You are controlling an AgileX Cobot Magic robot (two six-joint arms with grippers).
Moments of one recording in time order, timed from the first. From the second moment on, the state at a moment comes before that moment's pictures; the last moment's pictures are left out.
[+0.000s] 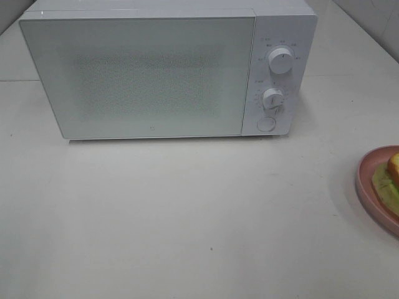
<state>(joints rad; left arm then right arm) 0.00 0.00 -0.52 -0.07 1.08 0.02 0.05 0.00 -0.50 -0.12 1.00 0.07</state>
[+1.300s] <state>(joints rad) 0.00 0.00 -0.52 -0.07 1.08 0.02 0.05 0.14 -0.55 -0.12 0.82 0.07</state>
